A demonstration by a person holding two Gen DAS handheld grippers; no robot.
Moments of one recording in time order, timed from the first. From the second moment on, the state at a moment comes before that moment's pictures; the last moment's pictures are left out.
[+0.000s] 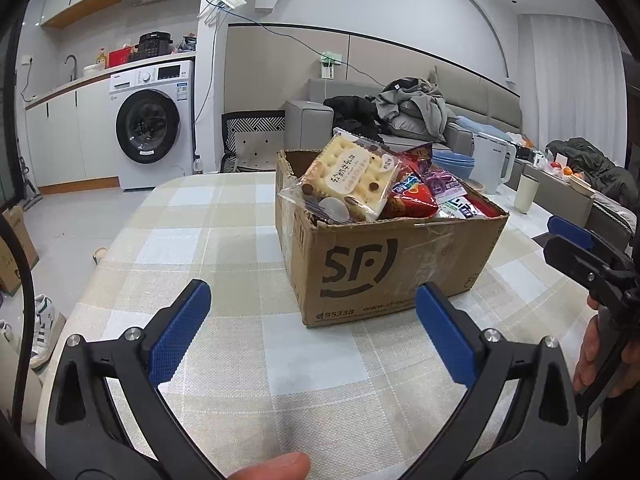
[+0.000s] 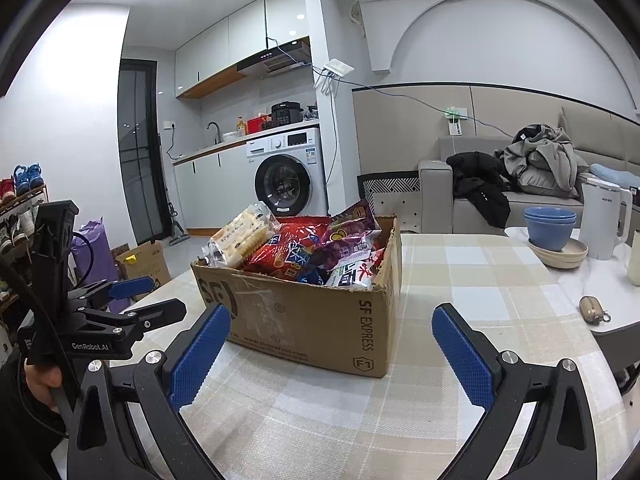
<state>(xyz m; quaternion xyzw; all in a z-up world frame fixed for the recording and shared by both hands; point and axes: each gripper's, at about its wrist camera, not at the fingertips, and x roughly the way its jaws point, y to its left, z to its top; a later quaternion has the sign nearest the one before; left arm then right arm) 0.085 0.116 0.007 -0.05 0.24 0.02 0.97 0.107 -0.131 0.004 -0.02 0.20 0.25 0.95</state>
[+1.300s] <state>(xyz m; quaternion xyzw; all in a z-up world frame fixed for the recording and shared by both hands) 0.084 0.114 0.005 -0.04 0.24 0.02 0.97 0.110 -0.133 0.005 -0.02 0.21 0.24 0.95</state>
